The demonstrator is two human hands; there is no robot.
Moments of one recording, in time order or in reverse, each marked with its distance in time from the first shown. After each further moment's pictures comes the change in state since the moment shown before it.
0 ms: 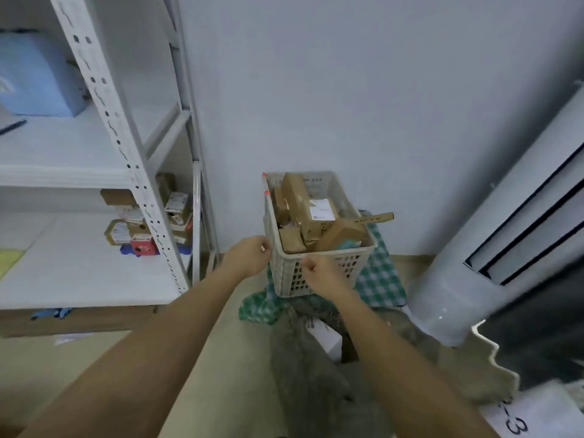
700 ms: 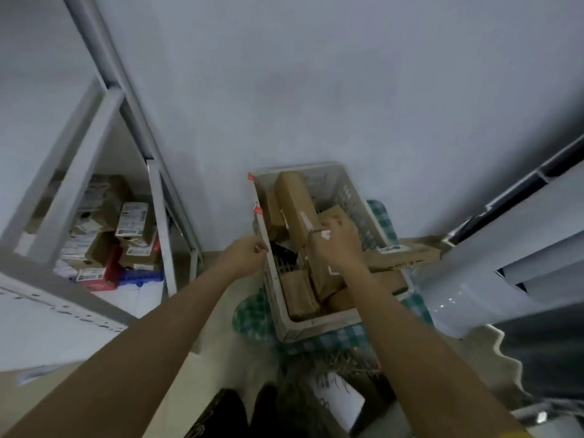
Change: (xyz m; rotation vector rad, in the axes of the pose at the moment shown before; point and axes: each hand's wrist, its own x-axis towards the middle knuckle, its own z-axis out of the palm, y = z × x) left_hand 0.293 -0.048 -0.014 -0.081 -0.246 -0.071; right_hand 0.314 0.019 -0.029 -0.119 0.208 0.190
